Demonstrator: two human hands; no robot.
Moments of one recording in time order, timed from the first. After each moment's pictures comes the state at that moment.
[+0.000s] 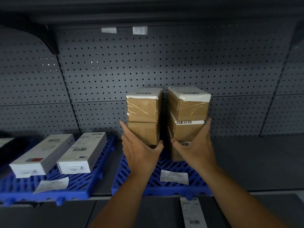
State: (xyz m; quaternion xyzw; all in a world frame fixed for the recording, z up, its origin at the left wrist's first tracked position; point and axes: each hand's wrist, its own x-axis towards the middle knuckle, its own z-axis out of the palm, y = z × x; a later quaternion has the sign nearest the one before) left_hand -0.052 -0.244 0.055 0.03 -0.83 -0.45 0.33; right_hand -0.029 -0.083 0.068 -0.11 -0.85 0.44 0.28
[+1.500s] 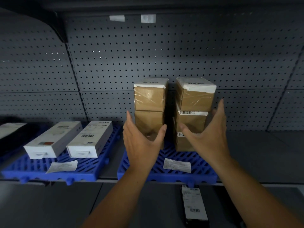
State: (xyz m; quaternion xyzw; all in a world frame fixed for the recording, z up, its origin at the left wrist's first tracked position) left_hand -0.021 -0.257 0.059 0.00 -0.80 -0.49 0.35; right_hand -0.006 -0.074 0.085 -0.03 -0.82 0.46 0.34
